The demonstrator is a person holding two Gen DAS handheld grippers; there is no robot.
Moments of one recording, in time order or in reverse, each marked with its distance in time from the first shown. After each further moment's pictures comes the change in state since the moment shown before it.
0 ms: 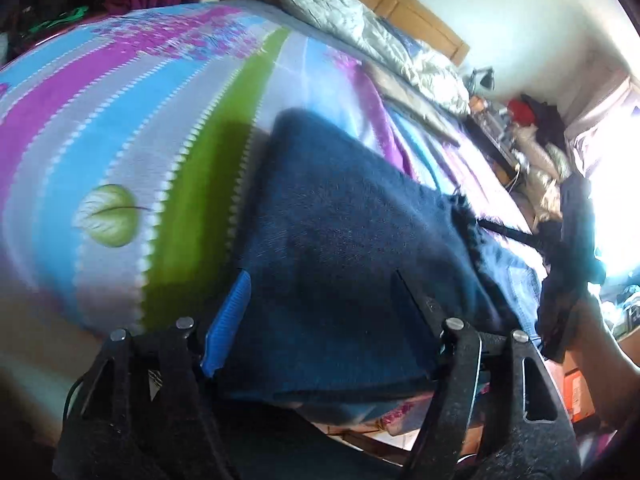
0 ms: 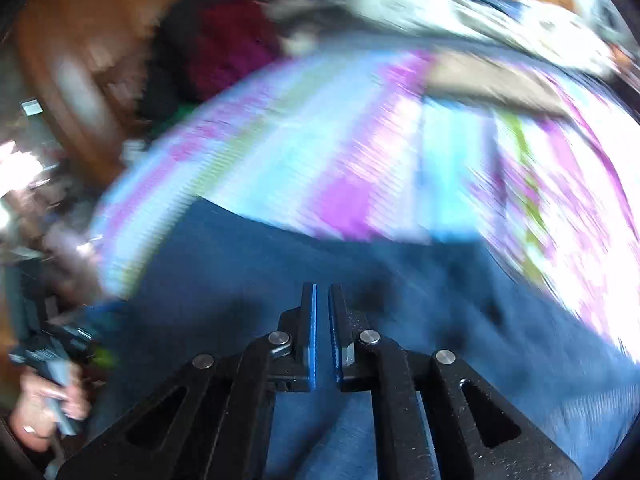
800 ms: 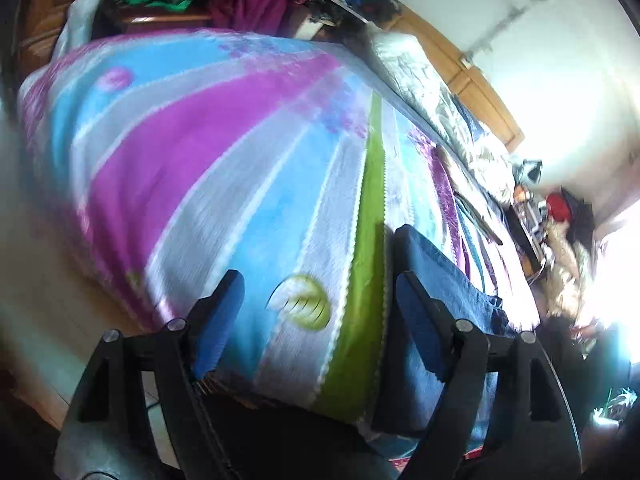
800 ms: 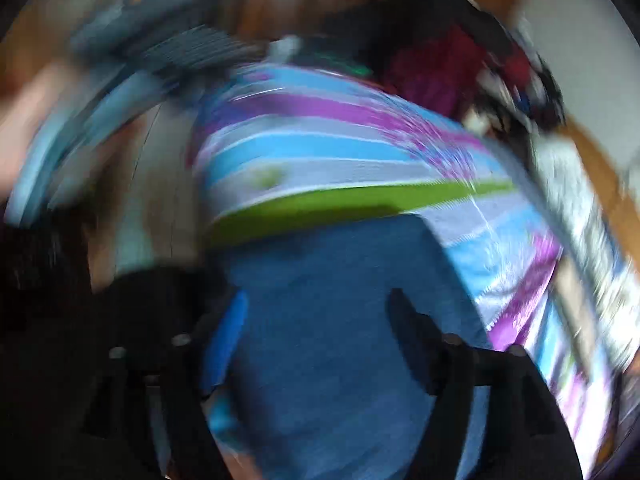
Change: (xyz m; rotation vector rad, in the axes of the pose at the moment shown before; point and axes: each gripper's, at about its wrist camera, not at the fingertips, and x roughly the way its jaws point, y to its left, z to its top) left arm -0.053 0.098 0.044 -0.232 -0.145 0.114; right arm 0.046 0.236 -0.114 -0.930 0.002 -0.112
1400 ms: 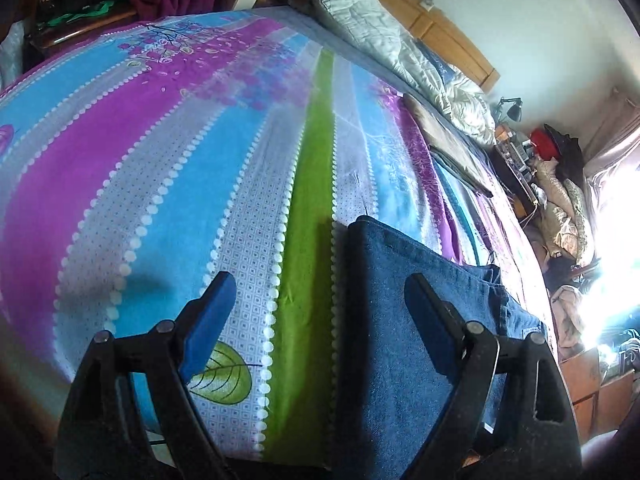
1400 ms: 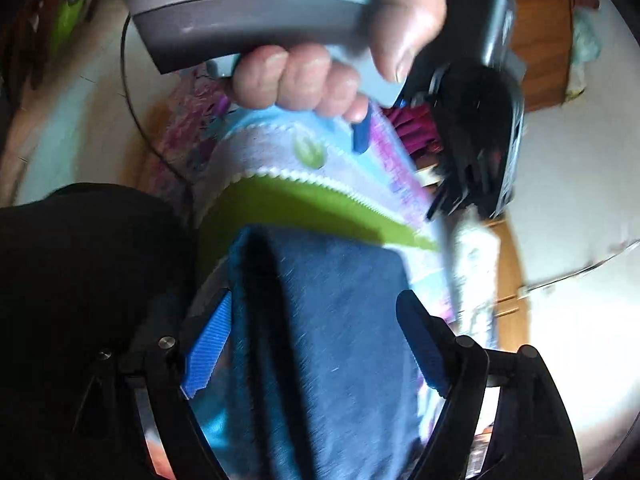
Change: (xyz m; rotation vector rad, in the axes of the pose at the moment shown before) left arm 0.051 -0.045 0.020 0.161 0.148 -0.058; right arm 0.059 0.087 0.002 -0.394 0.091 -0.416
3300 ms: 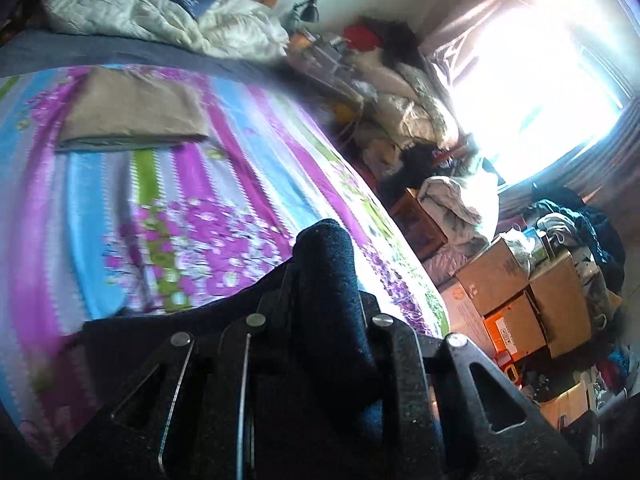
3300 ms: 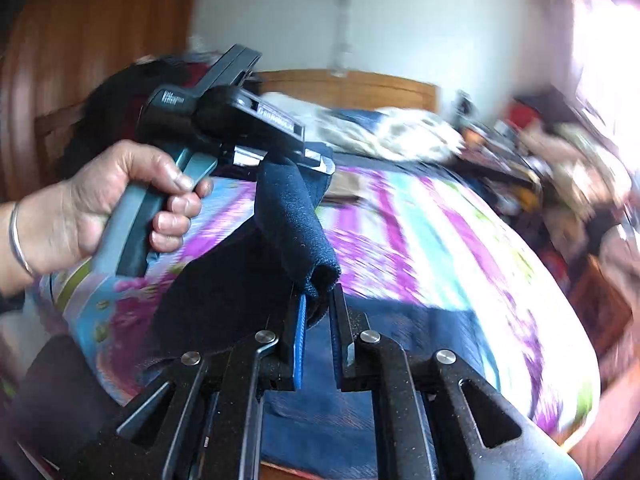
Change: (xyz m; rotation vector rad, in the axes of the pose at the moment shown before) left arm 0.116 -0.420 -0.036 0.444 0.257 -0.510; right arm -0.223 -0.212 -0.384 1.387 0.147 -0.204
